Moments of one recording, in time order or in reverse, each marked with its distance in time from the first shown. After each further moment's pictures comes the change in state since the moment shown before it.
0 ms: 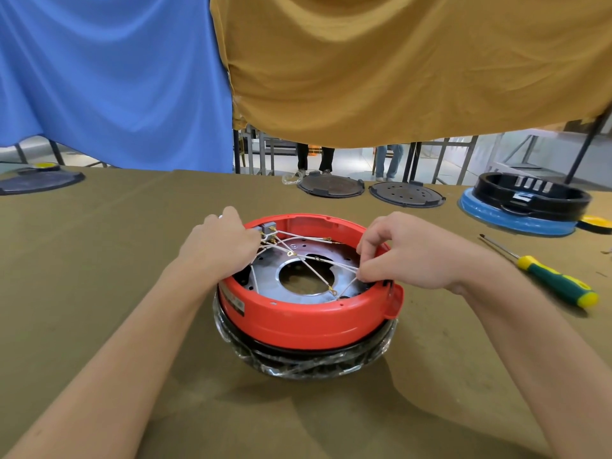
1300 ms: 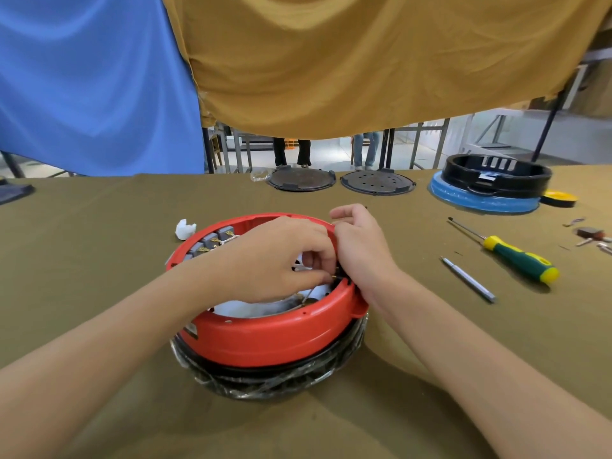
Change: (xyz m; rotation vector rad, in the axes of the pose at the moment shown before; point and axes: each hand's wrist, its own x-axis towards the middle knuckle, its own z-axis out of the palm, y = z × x) left_hand -0.036 0.078 0.007 -0.123 -0.299 1.084; right_hand 0.041 0.027 0.050 0.739 0.527 0.242
